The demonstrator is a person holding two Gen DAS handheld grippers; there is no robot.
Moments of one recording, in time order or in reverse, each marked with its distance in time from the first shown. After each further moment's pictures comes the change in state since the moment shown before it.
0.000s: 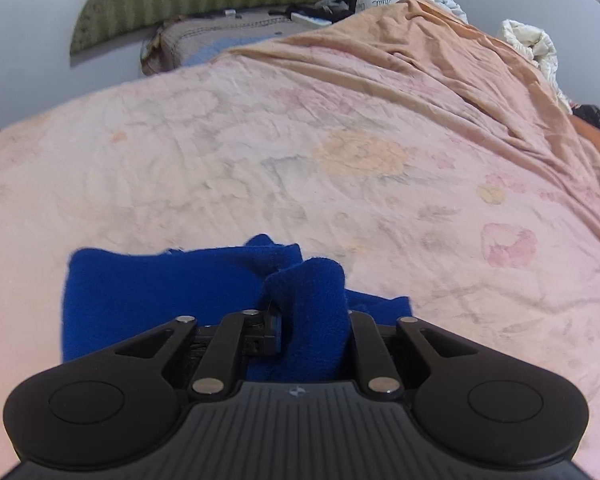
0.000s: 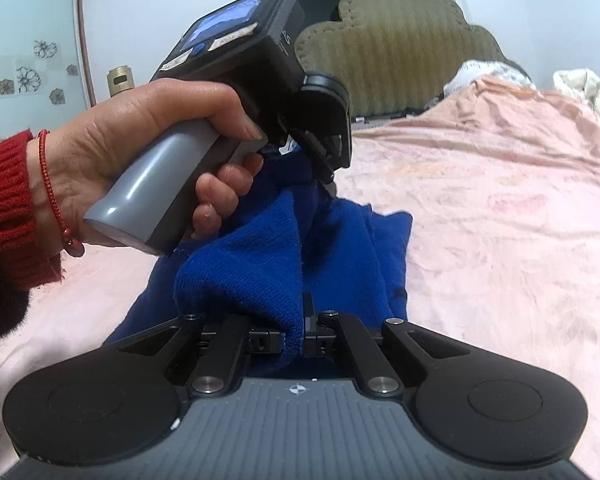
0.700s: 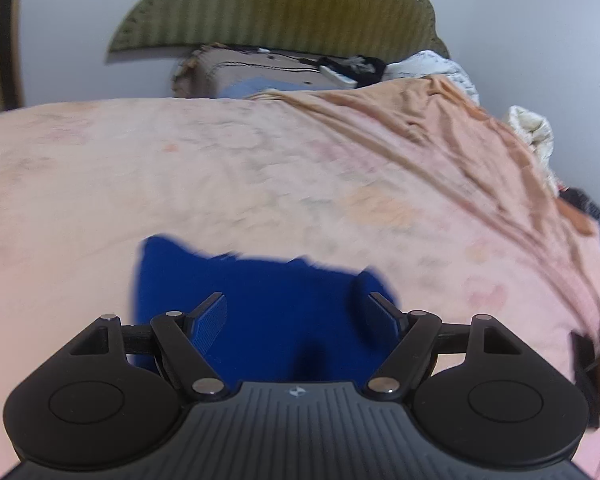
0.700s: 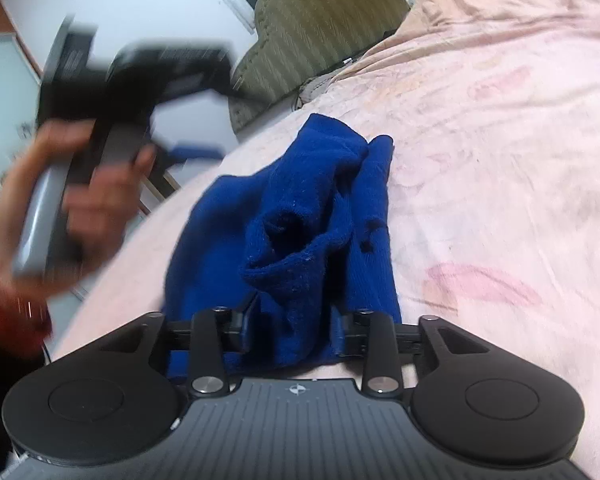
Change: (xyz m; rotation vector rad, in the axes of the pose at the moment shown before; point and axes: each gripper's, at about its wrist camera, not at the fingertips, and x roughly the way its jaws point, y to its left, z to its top) left arm -0.066 0.057 -0.036 -0.150 -0.162 -0.034; right arm 0.005 -0.058 -0.010 0.381 0.097 0.183
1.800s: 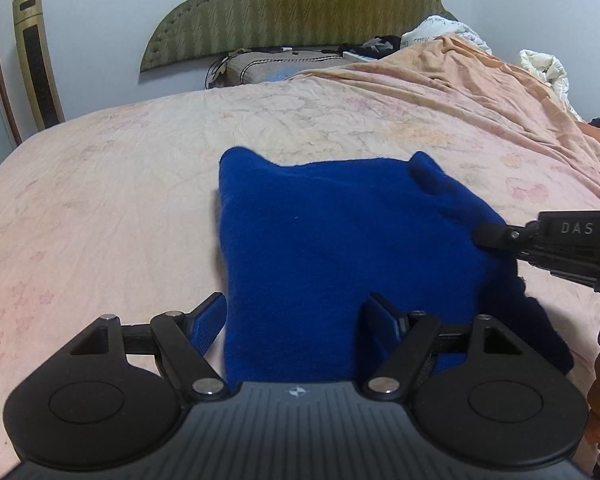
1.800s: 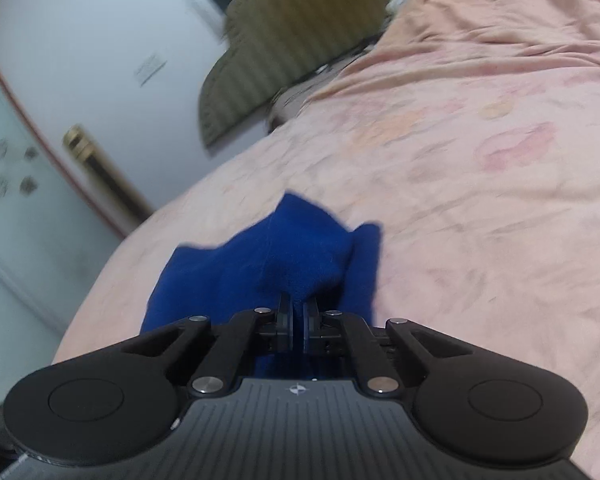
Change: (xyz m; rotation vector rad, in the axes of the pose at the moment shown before) left arm -0.034 0.014 -0.091 0.128 -0.010 0.144; right arm 0.052 -0.010 0.093 0.029 -0.019 -0.102
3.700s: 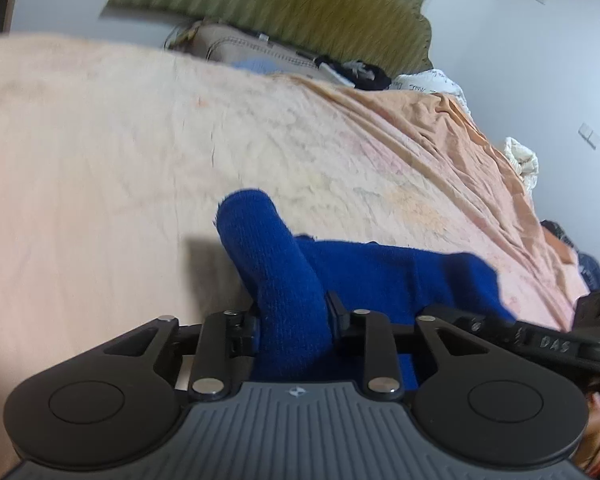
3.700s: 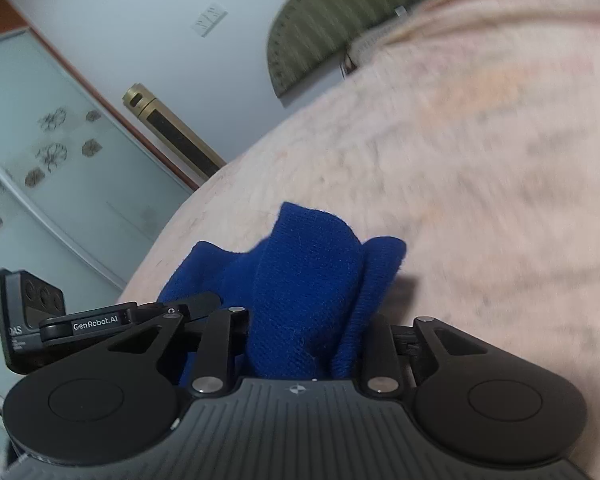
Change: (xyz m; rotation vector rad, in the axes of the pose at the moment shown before) left arm 0.106 0.088 0.065 -0.244 0.003 -0.355; right arm 0.101 -0.021 0.046 -0.080 0.198 0.290
